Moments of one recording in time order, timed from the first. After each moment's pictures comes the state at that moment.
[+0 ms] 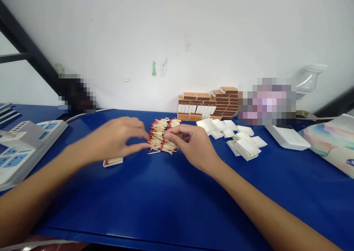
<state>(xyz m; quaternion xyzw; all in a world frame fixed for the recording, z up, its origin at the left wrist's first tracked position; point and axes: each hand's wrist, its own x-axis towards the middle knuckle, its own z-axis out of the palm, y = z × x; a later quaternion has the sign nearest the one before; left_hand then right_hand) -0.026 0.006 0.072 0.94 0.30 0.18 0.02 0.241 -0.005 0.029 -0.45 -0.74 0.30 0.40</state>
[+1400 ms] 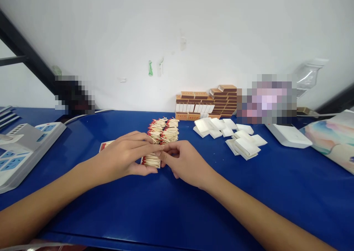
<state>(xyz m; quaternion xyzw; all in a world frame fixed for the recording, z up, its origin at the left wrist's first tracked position) -0.002 -0.015 0.039 0.95 0.22 0.21 -0.01 0.226 -0.034 0.028 -0.47 -0.64 0.55 0.26</state>
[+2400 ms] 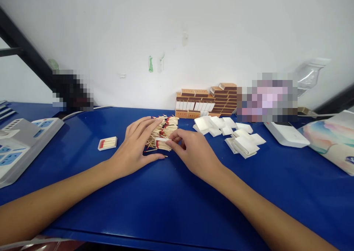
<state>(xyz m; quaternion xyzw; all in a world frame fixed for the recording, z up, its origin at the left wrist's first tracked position) 0.017 -0.013 0.006 0.88 0.39 0.28 0.01 0.245 -0.020 0.026 -0.50 -0.79 0.20 0.29</state>
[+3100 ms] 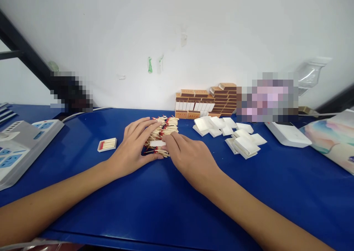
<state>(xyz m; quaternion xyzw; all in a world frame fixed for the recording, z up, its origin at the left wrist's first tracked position) 0.014 -0.009 0.004 0.88 0.39 0.27 0.00 0.241 -0.035 0.021 -0.38 -0.87 -0.22 0.23</state>
